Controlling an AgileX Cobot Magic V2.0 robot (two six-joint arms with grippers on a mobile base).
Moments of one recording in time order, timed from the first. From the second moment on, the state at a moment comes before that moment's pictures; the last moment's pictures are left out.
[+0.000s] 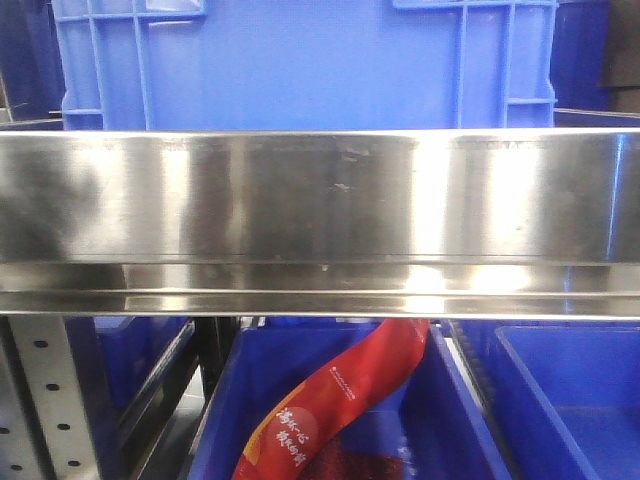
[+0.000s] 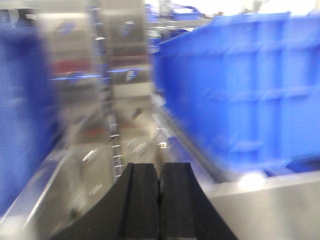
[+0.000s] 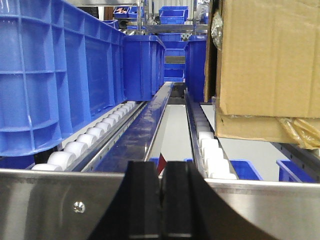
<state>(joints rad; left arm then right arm) -0.15 0.11 -0.06 0.00 -0.01 0.09 -0.19 0.00 0.00 0.10 0.06 -0.05</state>
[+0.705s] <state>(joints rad) -0.02 0.01 0.00 0.00 0.05 0.01 -0.19 0.00 0.00 0.10 0.06 -0.05</state>
